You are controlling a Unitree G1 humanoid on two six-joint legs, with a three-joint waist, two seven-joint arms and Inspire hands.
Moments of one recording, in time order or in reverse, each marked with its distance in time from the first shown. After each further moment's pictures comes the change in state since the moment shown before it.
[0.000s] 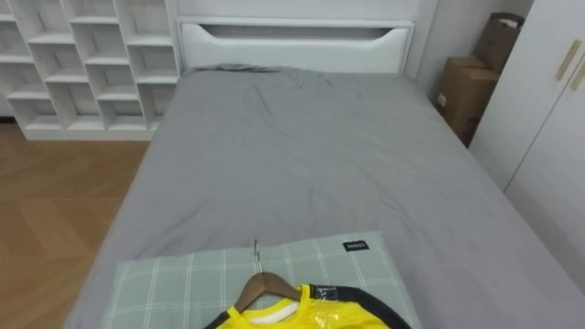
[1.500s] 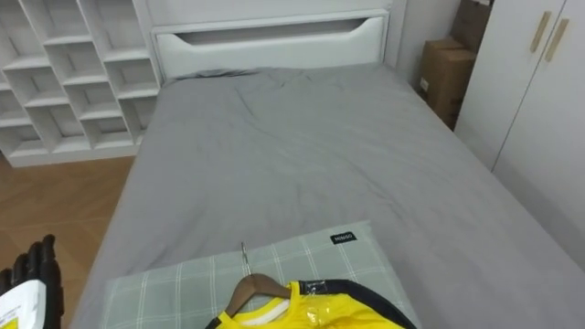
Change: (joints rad) left arm -0.145 0.065 -0.231 -0.511 0.988 -0.057 0.290; right arm -0.027 -0.073 -0.036 0.024 -0.084 -0.035 0.006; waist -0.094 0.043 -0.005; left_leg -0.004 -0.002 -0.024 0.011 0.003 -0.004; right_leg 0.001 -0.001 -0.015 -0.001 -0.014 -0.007
